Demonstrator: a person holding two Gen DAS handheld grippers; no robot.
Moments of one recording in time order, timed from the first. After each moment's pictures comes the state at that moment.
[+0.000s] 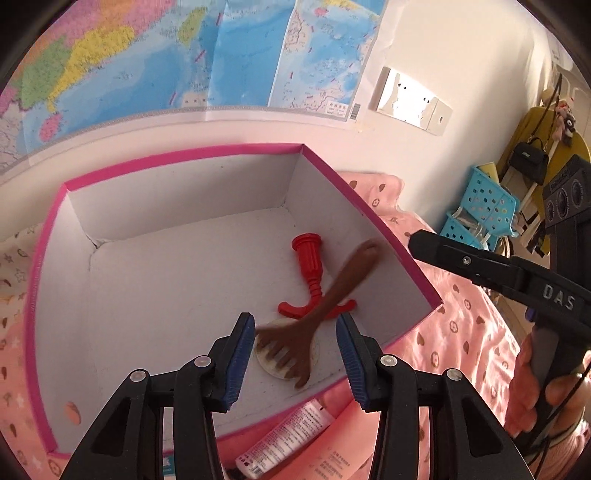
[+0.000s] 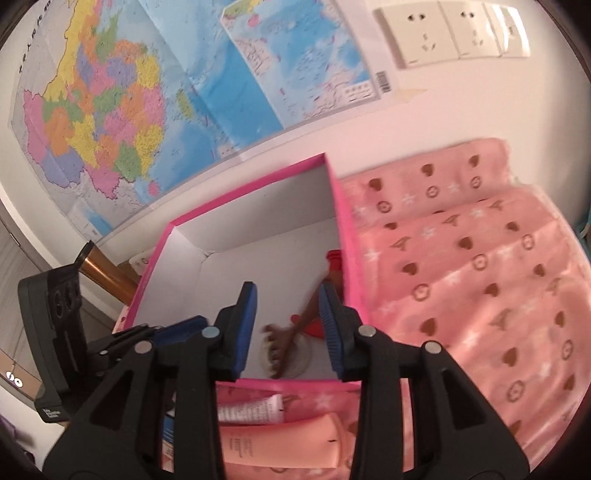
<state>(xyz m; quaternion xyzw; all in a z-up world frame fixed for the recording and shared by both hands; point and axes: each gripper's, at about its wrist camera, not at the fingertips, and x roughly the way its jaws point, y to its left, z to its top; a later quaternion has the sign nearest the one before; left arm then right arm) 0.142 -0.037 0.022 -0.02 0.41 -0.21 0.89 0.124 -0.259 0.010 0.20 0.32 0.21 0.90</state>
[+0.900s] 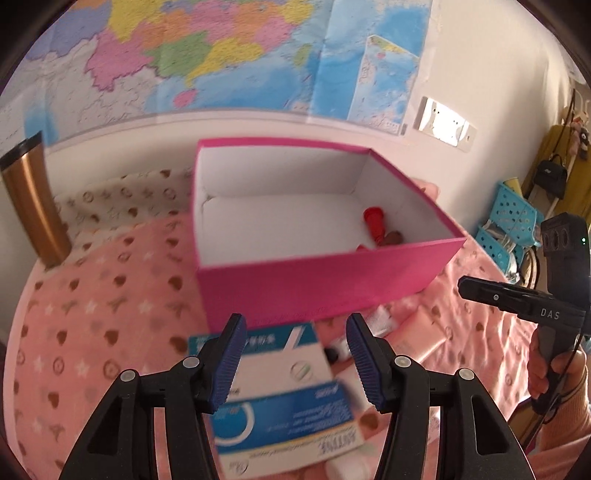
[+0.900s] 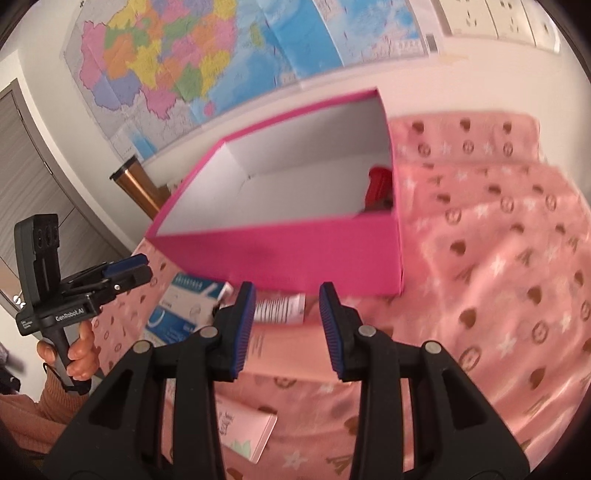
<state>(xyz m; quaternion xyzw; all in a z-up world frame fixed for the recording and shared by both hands) 0.035 0.057 0.011 -0.04 0.38 -0.12 0.92 0.056 -0.235 -0.039 0.14 0.36 0.31 0.87</state>
